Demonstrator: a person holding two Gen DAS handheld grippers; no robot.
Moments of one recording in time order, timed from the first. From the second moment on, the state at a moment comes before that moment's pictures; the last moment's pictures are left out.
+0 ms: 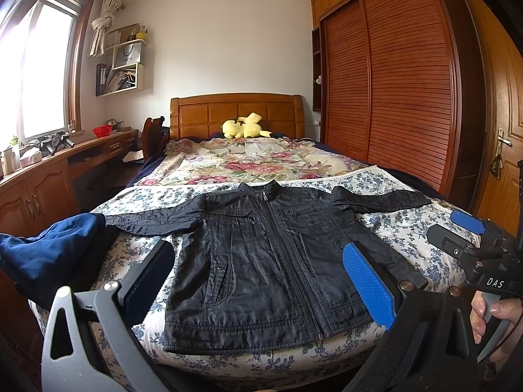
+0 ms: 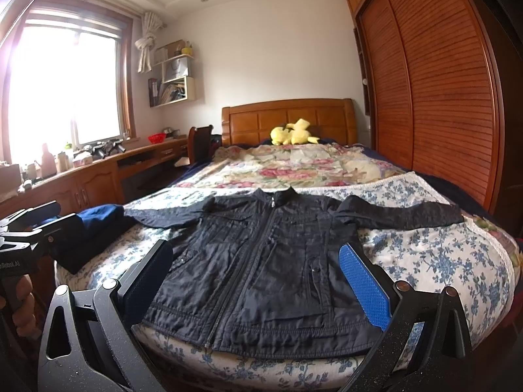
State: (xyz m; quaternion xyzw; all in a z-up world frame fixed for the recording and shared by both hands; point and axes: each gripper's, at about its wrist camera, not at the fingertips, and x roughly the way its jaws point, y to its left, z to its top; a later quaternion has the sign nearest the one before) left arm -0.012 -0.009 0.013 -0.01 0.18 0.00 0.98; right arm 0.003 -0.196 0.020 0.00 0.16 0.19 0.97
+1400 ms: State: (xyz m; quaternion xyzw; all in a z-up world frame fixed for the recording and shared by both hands) left arm 0.127 0.105 -0.105 -0.03 0.30 0.08 0.95; right arm 0.166 -0.124 -0.064 -0.05 0.23 0.25 0.94
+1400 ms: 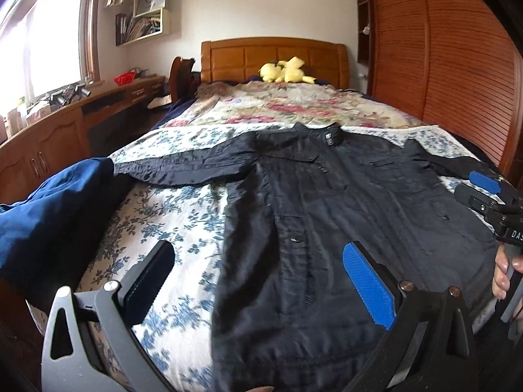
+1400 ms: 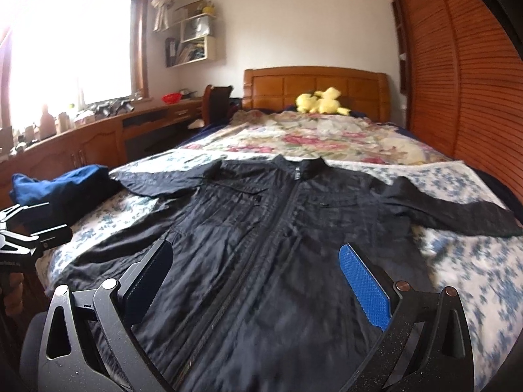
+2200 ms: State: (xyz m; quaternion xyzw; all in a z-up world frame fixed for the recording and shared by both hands) left arm 0.267 0.253 -0.147 -0.09 0.36 0.10 0.92; right arm 0.290 -0.044 -0.149 -0.08 0.34 0.33 0.88
